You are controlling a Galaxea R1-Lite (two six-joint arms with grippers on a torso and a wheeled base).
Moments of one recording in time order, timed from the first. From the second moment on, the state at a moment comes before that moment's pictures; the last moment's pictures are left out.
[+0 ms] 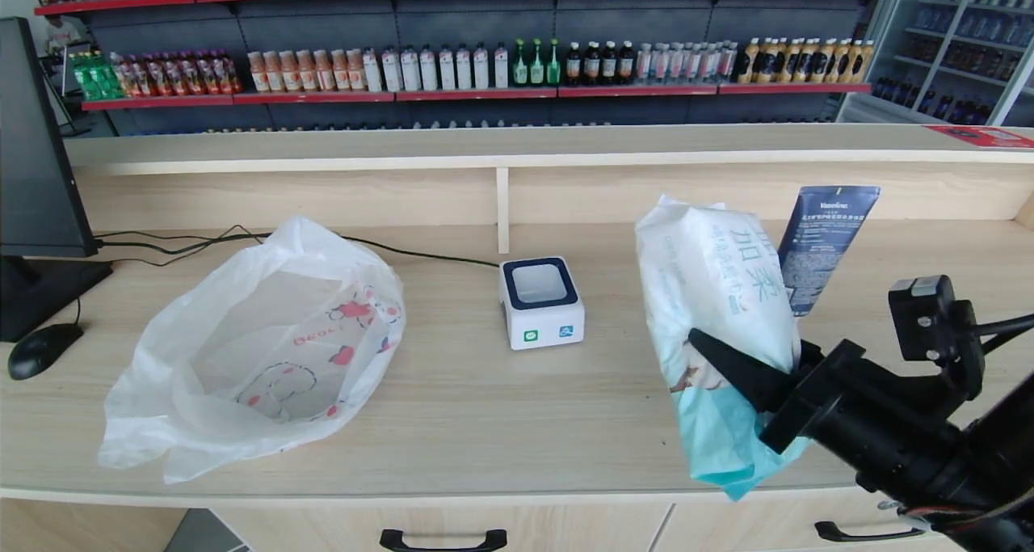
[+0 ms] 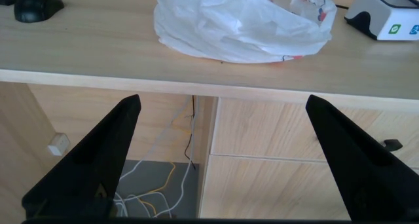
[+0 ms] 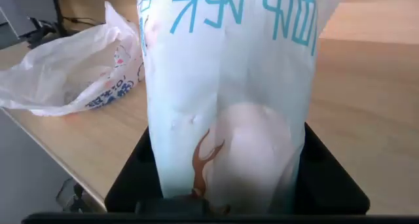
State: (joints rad) left arm 0.00 0.00 0.00 0.00 0.00 -0.01; right arm 0.53 1.63 -0.21 -1.57 0.09 0.10
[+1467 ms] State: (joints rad) left arm 0.00 0.00 0.00 0.00 0.00 0.00; right arm 0.68 1.65 -0.36 -1.57 -0.48 0.00
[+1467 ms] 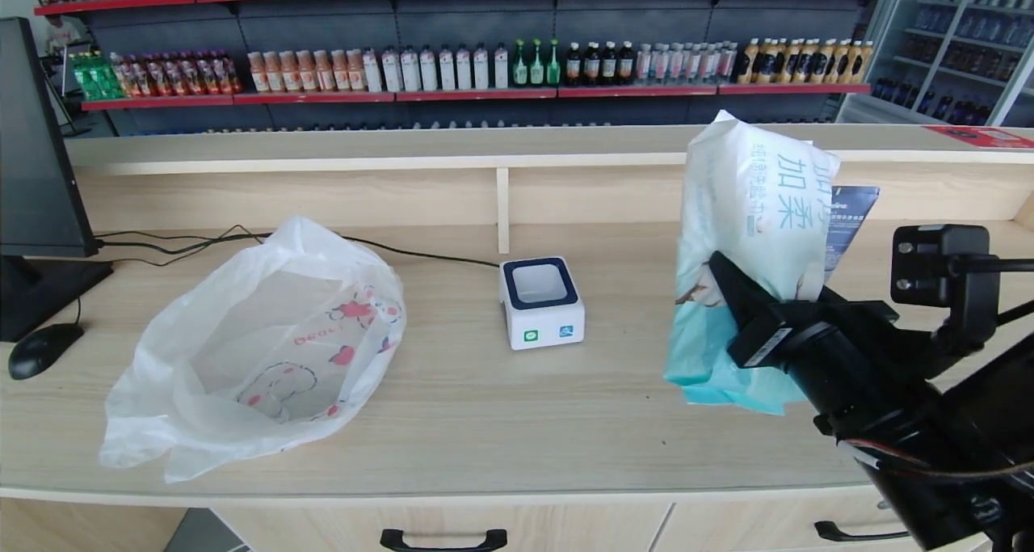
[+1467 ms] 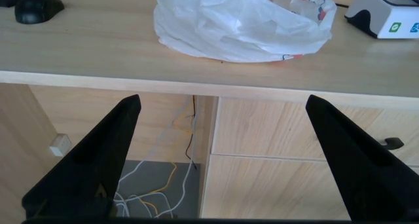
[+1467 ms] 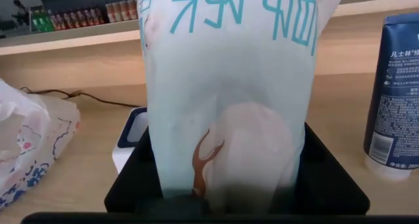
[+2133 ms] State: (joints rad) left arm 0.00 0.00 0.00 0.00 0.00 0.00; right arm 0.63 1.71 -0.34 -1.57 -0.48 0.02
